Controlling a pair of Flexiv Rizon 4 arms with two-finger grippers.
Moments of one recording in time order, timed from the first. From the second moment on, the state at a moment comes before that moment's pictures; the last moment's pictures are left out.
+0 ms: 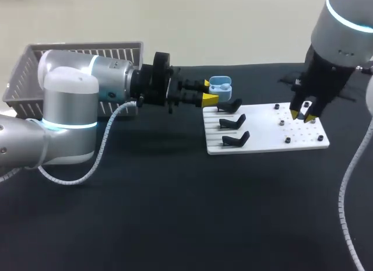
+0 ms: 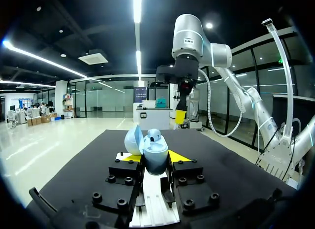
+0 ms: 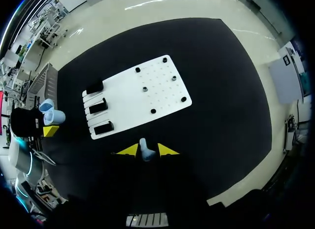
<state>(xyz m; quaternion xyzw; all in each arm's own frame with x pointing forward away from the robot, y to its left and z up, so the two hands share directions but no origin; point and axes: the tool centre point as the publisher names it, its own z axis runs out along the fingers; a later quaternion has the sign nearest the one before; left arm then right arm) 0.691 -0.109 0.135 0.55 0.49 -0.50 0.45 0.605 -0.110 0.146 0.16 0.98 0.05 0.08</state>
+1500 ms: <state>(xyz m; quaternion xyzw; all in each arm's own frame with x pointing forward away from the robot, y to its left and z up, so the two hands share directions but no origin) 0.691 -0.109 0.135 0.55 0.49 -0.50 0.45 0.629 0.008 0.231 -0.11 0.99 -0.02 0.09</state>
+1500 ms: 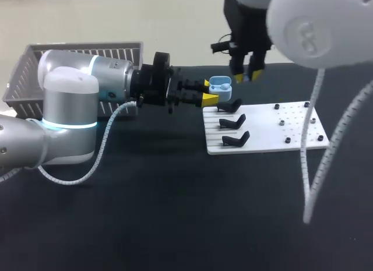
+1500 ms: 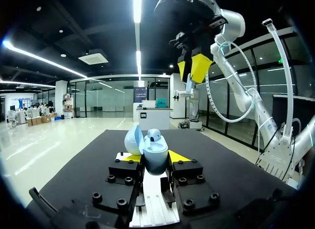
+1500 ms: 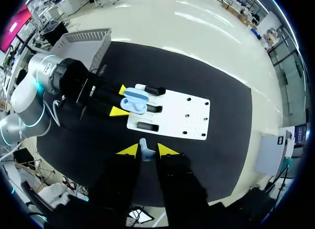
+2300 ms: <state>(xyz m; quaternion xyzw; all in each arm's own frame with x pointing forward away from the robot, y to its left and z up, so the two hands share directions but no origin) 0.691 -0.109 0.135 0.55 0.49 -0.50 0.45 0.653 0.042 0.210 -0.11 0.99 -0.05 0.02</state>
